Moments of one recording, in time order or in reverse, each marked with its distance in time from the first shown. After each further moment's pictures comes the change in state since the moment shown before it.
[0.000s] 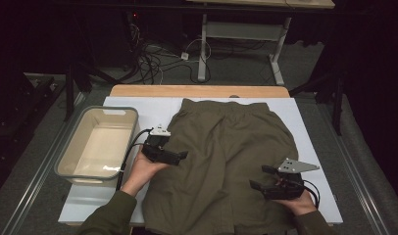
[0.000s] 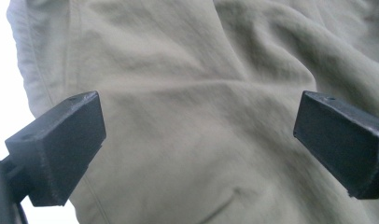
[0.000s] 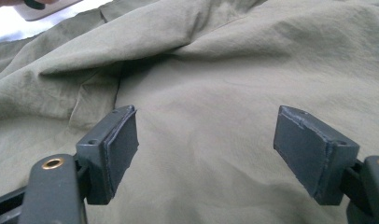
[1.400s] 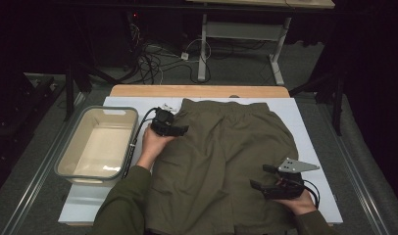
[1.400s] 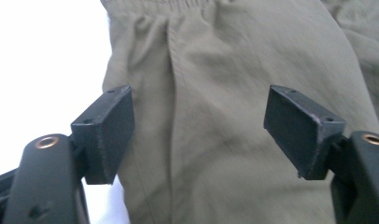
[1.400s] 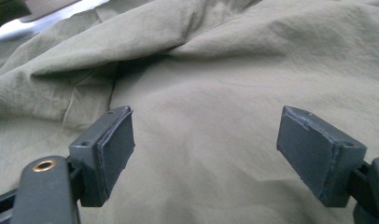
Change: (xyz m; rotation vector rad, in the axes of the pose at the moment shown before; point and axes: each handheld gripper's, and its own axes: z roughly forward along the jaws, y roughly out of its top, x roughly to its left) left arm 0.061 0.050 0.054 0.040 0.137 -0.067; right arm -0.002 -0.001 0.001 -0.004 -0.009 0.003
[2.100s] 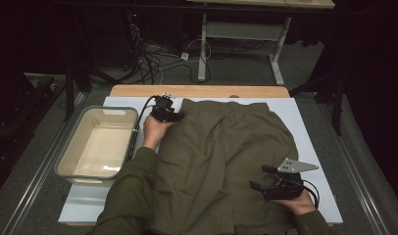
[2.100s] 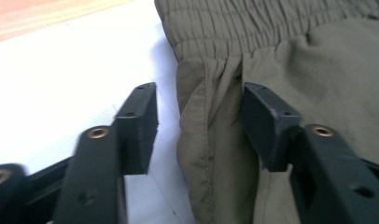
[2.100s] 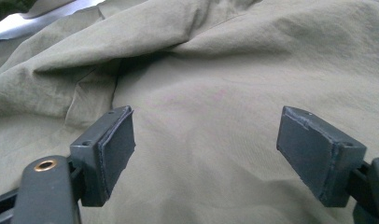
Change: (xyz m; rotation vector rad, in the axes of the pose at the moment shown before) left arm 0.035 0.031 0.024 0.045 0.047 -0.054; right arm 0.001 0.000 0.001 0.009 0.010 -0.004
